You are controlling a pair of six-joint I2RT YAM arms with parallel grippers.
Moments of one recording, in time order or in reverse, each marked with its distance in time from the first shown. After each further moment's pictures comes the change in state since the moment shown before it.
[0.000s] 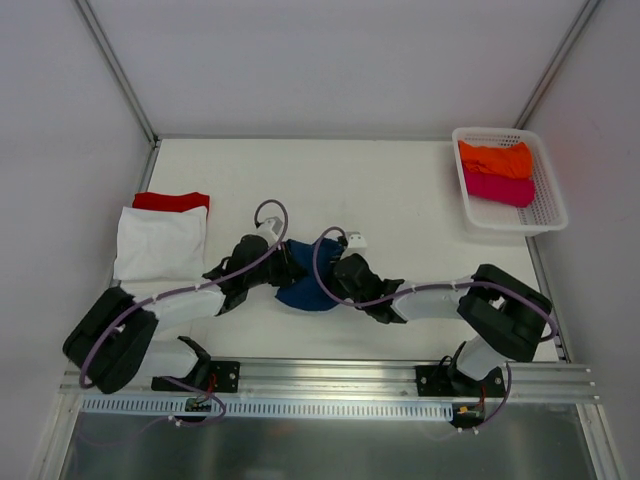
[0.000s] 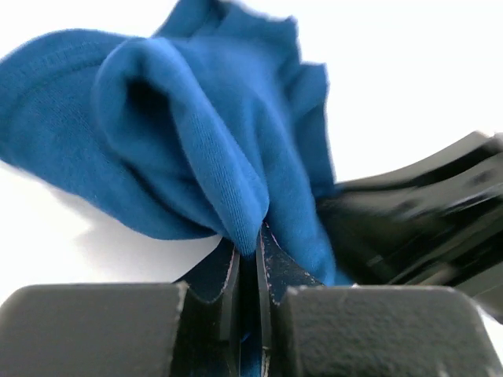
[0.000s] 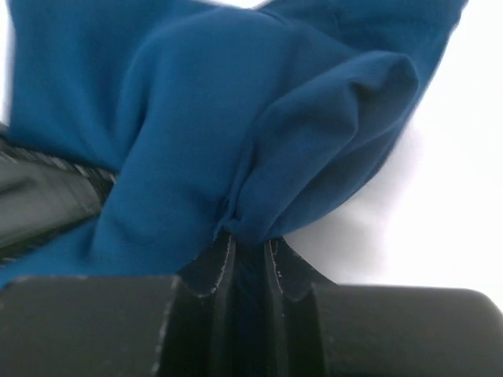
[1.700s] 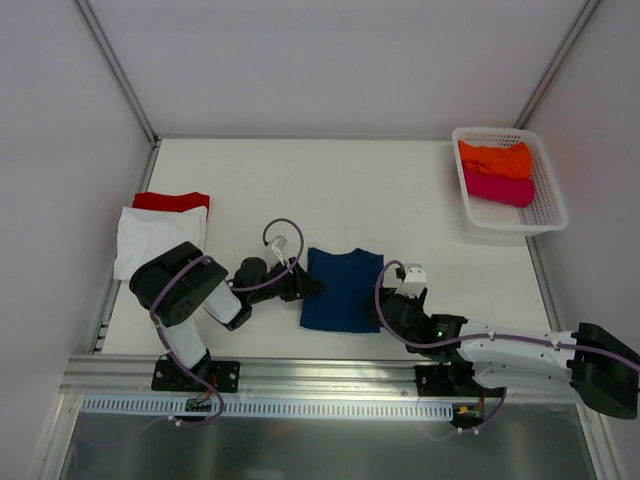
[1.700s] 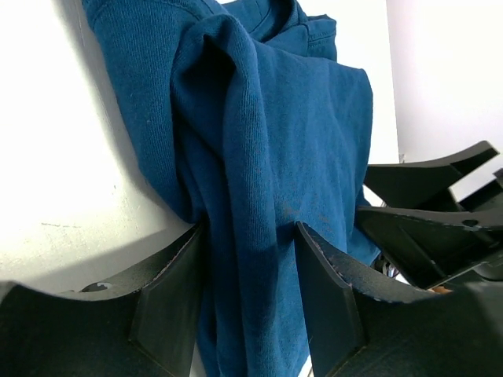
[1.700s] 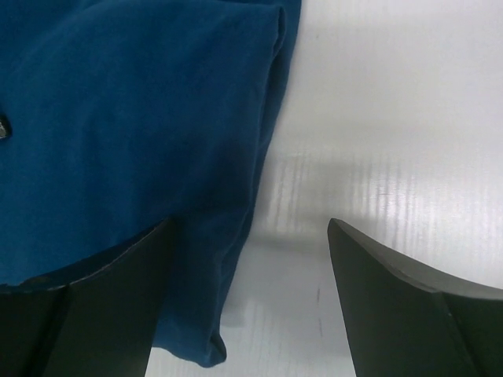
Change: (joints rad) left arm -0.012 0.407 -0.151 0.757 0.160 -0.214; right arm 0.153 -0.638 -0.280 -0.571 0.351 0.168
